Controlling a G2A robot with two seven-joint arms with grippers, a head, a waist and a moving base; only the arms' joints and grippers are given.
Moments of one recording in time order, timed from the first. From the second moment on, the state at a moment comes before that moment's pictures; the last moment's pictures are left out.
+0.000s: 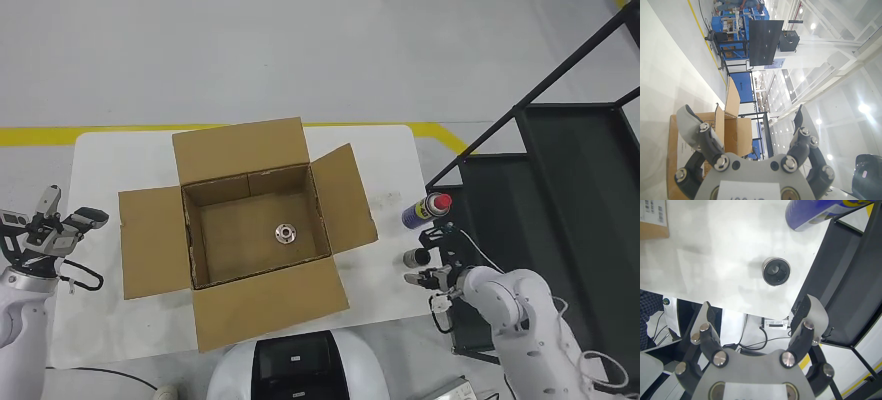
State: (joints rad) left arm 1.50 -0.97 -1.78 -1.36 -0.67 -0.42 -0.75; right arm -1.79 -1.15 1.69 -1.96 -1.02 -0.17 1.07
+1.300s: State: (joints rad) left arm 1.50 -0.97 -1.78 -1.36 -0.67 -0.42 -0.75; right arm -1.61 -1.15 1.56 -1.64 -1.00 -0.07 0.88
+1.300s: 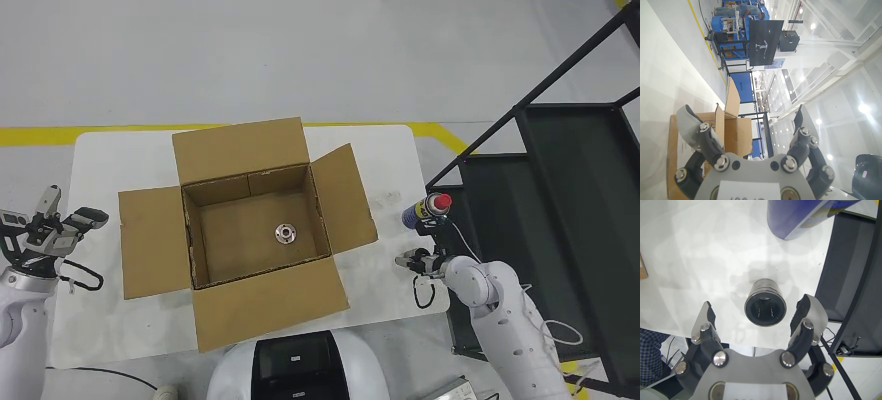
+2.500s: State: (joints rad) left arm 1.50 -0.97 -1.78 -1.36 -0.67 -0.42 -0.75; right arm -1.72 -1.12 1.66 -2.34 -0.96 -0.13 1.20
